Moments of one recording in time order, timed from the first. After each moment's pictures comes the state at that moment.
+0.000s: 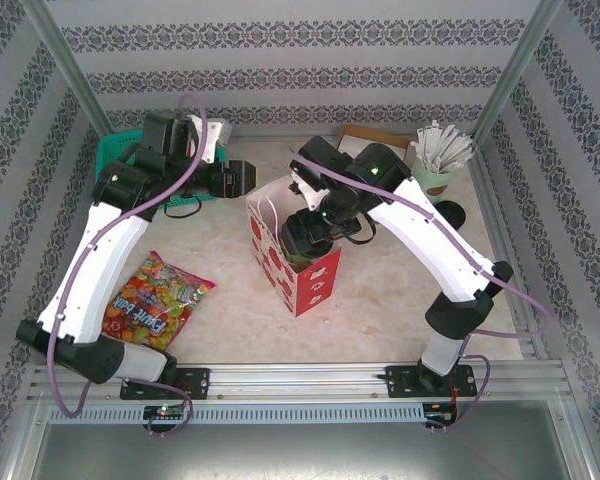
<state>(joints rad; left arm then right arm) -0.35 1.38 1.76 -1.04 0.33 -0.30 0.85 1.78 2.23 -1.70 -0.11 0.41</state>
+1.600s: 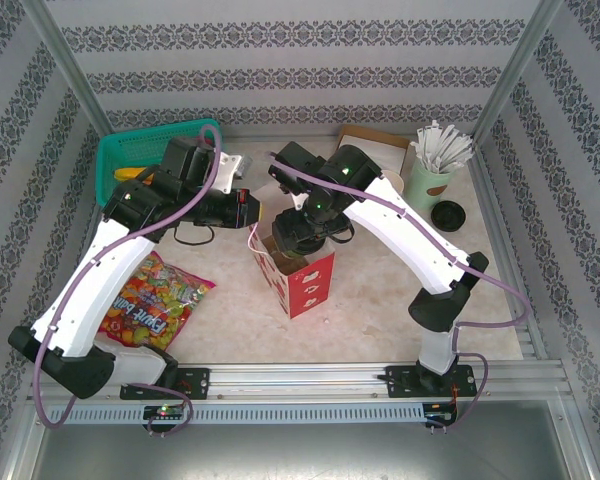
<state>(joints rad) -0.49 1.32 1.64 -1.10 0.42 -0.39 0.89 1.87 2.28 -1.70 0.02 0.50</state>
